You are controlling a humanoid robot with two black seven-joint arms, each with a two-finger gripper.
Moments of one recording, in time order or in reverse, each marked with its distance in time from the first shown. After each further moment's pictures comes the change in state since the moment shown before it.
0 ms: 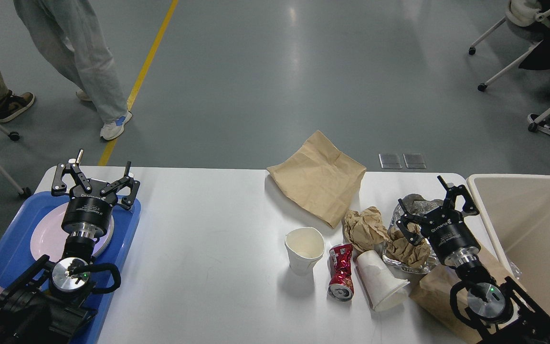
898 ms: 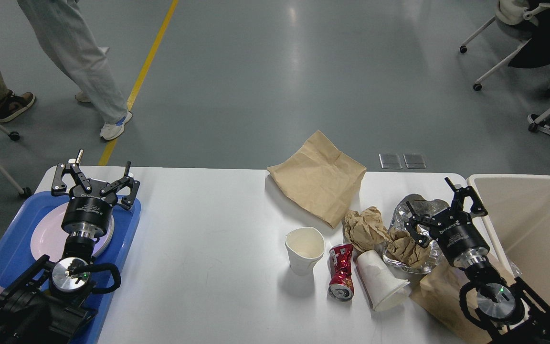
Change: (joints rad) left arm 0.000 0.000 -0.001 0.000 0.000 0.000 0.000; right arm 0.007 -0.029 -0.020 -0.014 0.011 -0.002 -0.008
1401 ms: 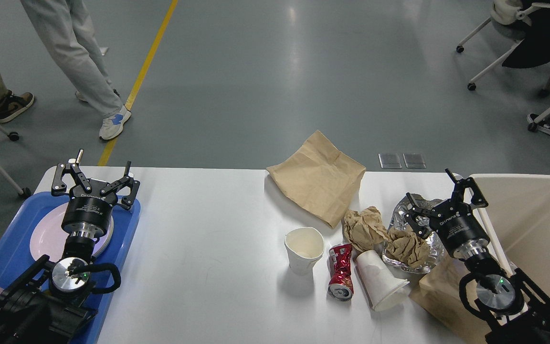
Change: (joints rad) left arm 0.000 0.000 0.000 0.000 0.000 -0.001 0.000; right arm 0.041 -0.008 -0.002 0.003 -0.002 -0.005 0.000
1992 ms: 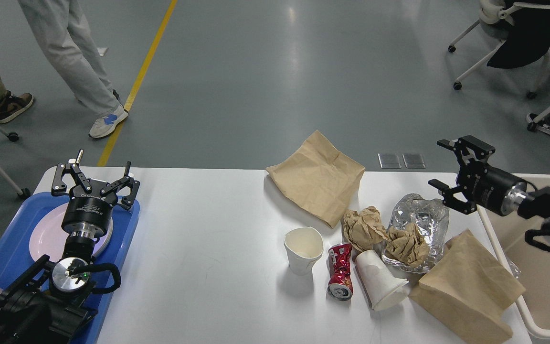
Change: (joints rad) left arm 0.000 0.000 0.000 0.000 0.000 0.000 0.000; right arm 0.497 -0.477 -0.975 0.000 0.012 0.015 0.003
